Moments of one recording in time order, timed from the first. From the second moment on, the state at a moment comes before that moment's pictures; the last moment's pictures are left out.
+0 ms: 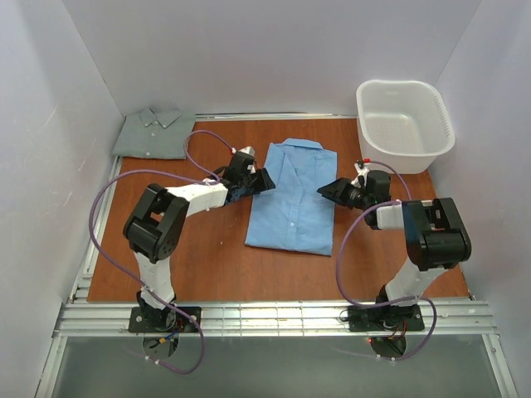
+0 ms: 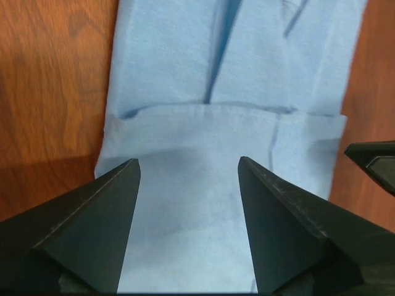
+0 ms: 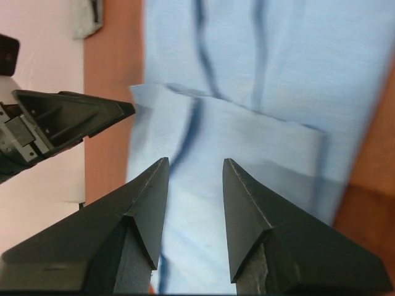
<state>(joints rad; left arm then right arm) -0.55 1.92 1.17 0.02 0.09 -0.70 0.11 1.72 0.60 0.60 -0.66 0.77</state>
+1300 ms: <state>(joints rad) -0.71 1.47 0.76 -0.09 0.17 -0.88 0.28 1.43 0.45 0.62 -0.83 0.86</state>
